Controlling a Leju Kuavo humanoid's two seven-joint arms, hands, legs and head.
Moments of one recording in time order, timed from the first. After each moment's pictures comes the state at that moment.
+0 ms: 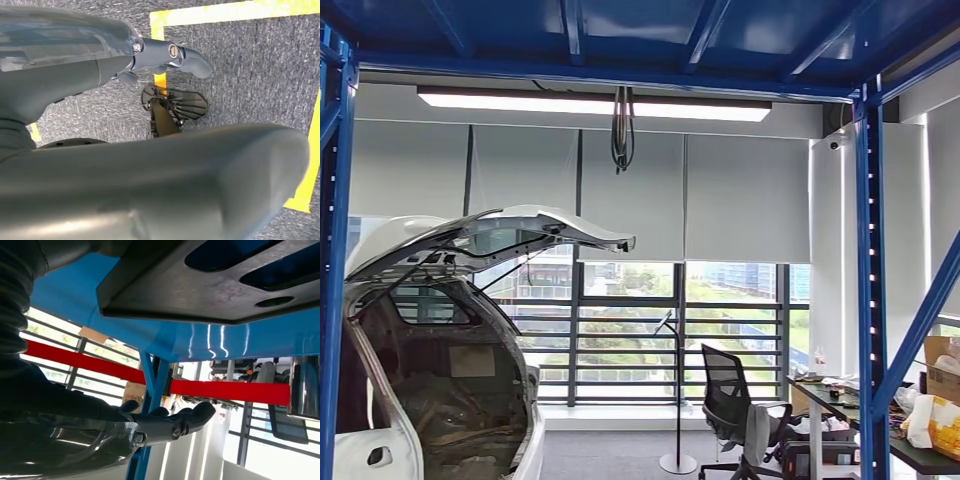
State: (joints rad) left arm -0.12 -0.12 1.29 -0.24 -1.06 -0.12 -0.36; right arm -0.71 0.07 0.20 -0.79 1.57 -0.10 0.19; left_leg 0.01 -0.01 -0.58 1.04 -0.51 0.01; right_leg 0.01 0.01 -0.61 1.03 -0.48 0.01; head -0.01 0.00
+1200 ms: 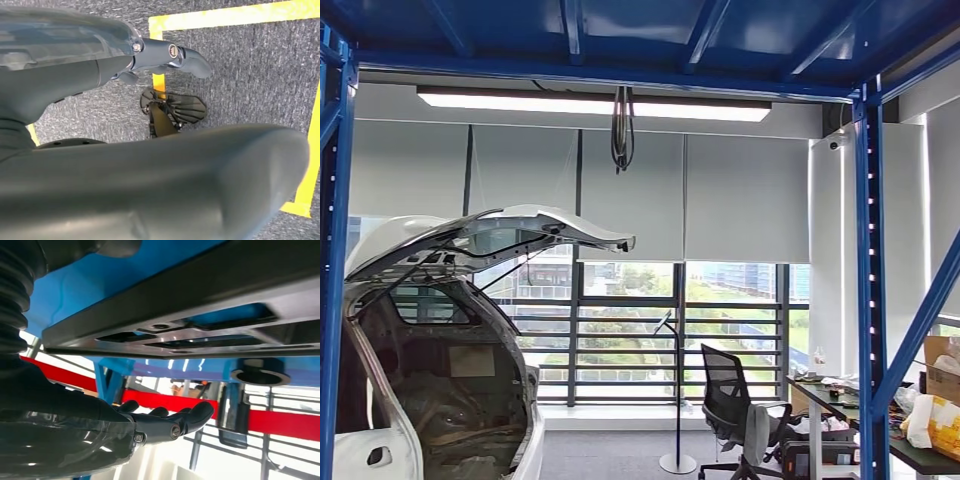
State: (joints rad) left arm -0.12 -0.14 1.28 -0.24 -1.07 -0.07 -0.37; right arm -0.79 0.16 0.24 -0.53 1.57 -0.21 0.06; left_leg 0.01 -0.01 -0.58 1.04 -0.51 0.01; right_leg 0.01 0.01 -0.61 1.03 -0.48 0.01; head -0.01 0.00
